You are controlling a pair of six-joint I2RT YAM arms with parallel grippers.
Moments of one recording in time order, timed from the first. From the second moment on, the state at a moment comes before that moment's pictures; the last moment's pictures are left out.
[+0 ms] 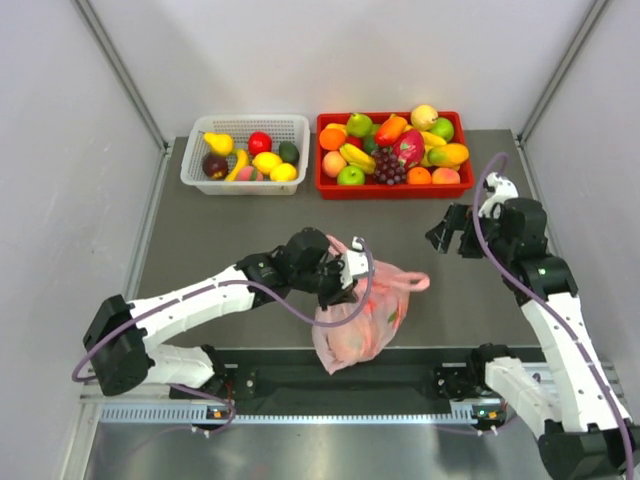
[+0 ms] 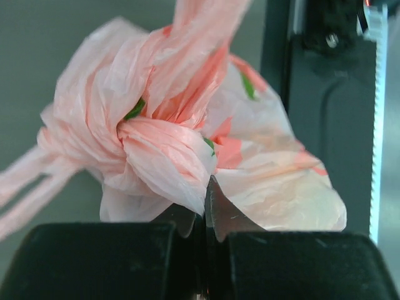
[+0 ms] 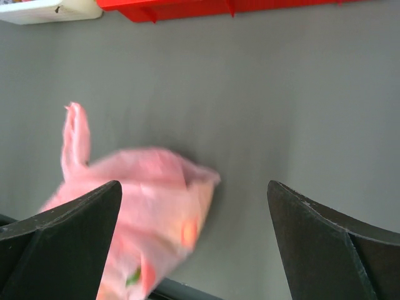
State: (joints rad) left arm -0.93 1.28 0.92 -0.25 0.46 0.21; right arm 0.11 0.80 0.90 -0.64 -0.26 0.30
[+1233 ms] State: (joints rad) left arm -1.12 1.12 0.84 -0.38 -0.02 0.32; right arm 0.72 1.13 0.77 -0.27 -0.30 0.26
